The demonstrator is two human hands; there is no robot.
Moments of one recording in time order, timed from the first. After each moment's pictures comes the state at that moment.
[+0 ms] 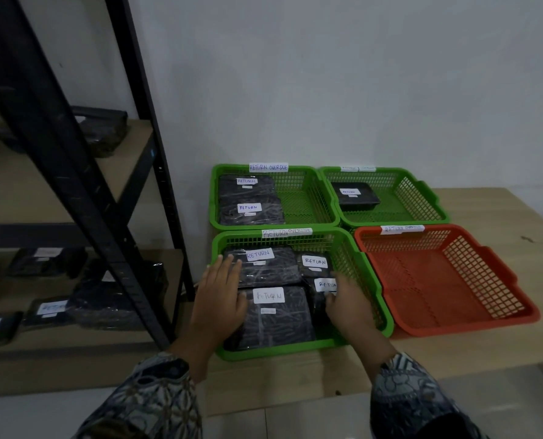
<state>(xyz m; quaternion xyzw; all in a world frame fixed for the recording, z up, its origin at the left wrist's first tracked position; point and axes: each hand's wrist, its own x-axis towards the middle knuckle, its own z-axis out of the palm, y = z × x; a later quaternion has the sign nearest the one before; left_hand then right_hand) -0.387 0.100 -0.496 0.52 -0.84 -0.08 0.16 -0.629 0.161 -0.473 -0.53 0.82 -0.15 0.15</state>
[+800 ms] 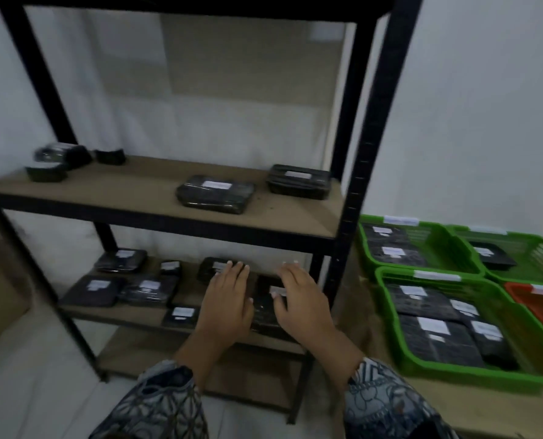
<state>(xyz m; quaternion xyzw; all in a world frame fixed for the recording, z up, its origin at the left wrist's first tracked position) -0.025 0.162 -0.417 0.59 -0.78 0.05 0.22 -0.194 0.176 -0.380 -0.78 0.56 -0.25 0.04</state>
